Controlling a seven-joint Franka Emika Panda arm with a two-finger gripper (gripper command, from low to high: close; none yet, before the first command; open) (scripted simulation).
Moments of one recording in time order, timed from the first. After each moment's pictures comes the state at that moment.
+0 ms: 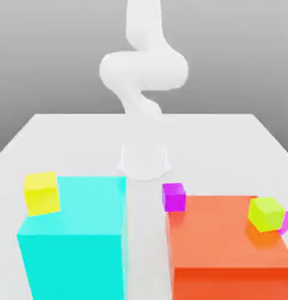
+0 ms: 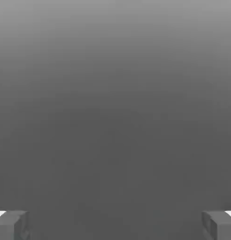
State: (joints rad) arm 0.08 -0.73 -0.02 -2.32 0.02 2.33 0.69
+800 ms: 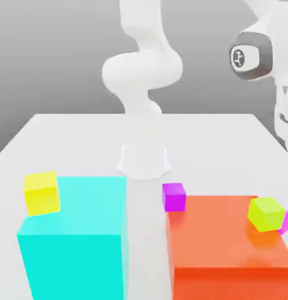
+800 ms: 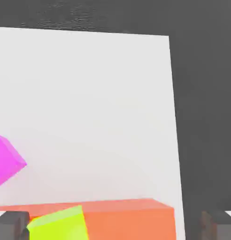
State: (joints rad) arm 0.67 -0.03 0.05 -2.52 0.12 2.66 -0.37
